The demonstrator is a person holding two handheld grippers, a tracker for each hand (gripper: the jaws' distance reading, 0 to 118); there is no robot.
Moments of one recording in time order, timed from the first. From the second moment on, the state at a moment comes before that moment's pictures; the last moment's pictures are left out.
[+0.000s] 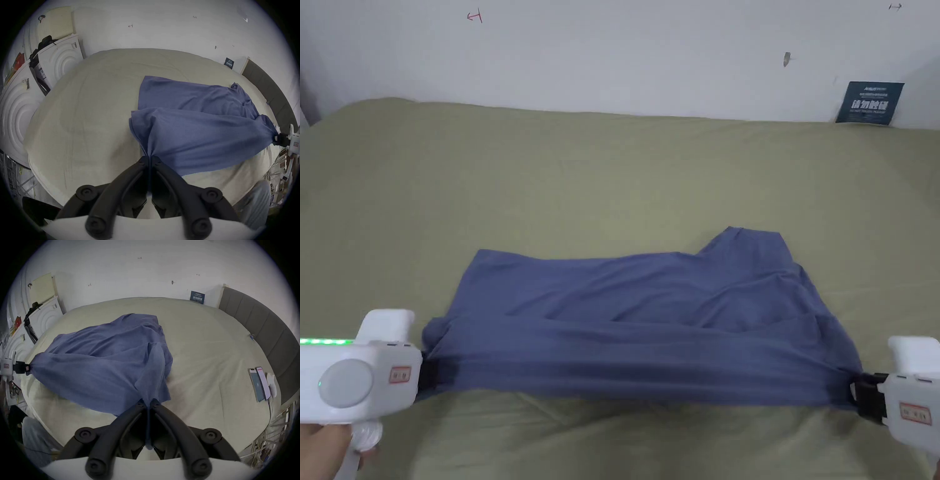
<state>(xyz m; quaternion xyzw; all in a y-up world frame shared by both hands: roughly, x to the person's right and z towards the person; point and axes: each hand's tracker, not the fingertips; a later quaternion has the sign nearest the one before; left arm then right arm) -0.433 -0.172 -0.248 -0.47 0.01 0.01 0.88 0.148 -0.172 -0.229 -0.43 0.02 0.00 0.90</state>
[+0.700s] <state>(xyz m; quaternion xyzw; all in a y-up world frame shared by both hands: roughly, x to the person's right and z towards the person) -0.432 -0.147 -0.361 -0.42 0.01 0.01 0.91 0.138 -0.138 -0.331 -0.39 0.00 0.00 0.92</state>
